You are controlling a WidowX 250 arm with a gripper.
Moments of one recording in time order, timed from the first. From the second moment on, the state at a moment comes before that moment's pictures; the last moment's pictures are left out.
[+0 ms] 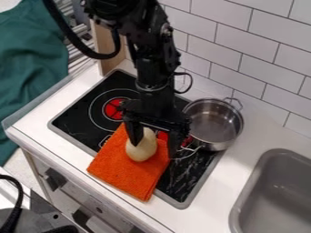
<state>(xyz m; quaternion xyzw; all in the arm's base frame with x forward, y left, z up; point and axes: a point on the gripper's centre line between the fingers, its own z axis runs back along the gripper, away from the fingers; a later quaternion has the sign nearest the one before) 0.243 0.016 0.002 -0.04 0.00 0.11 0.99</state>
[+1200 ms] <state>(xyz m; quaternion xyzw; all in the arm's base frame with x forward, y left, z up) 0.245 0.039 -0.034 -0.05 0.04 0.12 0.99</state>
